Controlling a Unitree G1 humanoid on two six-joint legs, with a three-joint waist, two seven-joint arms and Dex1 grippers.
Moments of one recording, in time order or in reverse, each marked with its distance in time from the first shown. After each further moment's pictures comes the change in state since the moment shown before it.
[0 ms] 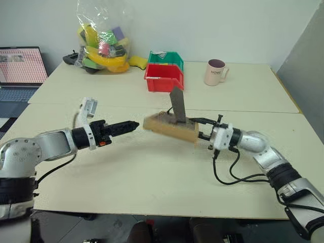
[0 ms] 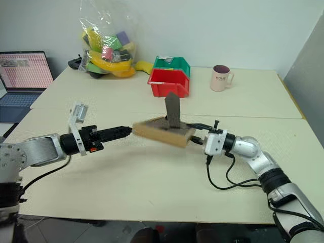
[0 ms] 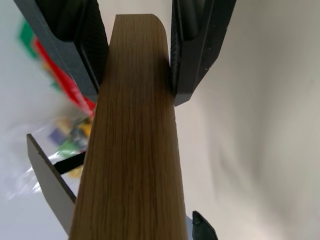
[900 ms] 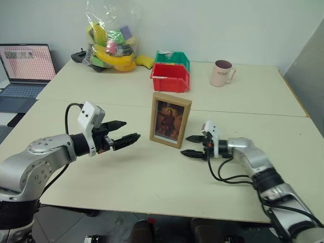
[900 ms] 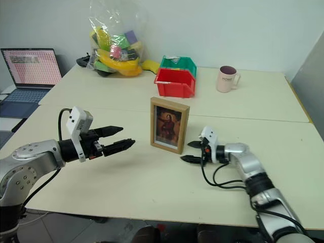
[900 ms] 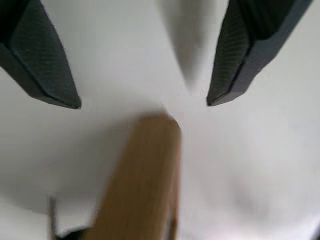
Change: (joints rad) left arm 0.082 -0.015 -0.034 -0.105 0.447 -0.218 -0.315; right arm 0.101 0.016 -0.192 -0.130 0.028 0.810 0.208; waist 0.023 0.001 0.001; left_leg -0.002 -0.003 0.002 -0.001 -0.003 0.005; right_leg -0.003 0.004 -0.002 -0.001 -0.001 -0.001
